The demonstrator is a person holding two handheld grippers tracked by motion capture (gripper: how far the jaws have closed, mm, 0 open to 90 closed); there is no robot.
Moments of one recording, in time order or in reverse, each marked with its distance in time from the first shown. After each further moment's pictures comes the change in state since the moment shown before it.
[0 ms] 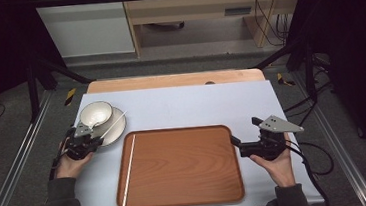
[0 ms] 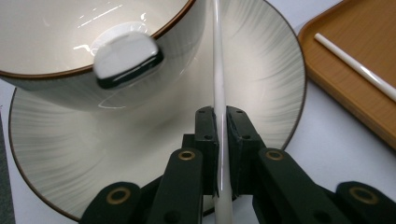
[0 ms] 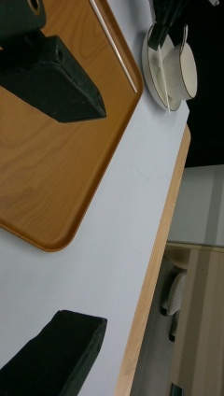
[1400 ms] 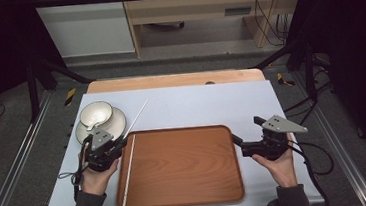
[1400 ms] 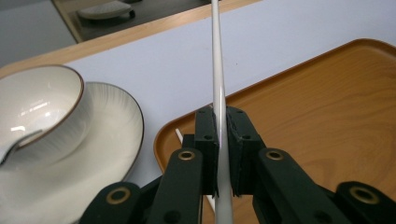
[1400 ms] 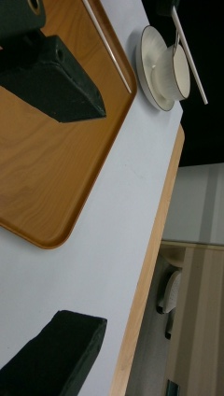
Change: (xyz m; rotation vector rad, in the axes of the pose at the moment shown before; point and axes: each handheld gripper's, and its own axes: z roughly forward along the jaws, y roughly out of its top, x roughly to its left) left arm -0.122 0.049 -0.058 -0.213 0.038 -0.144; right arm -0.002 0.002 -0.005 -0.019 -0.004 0.006
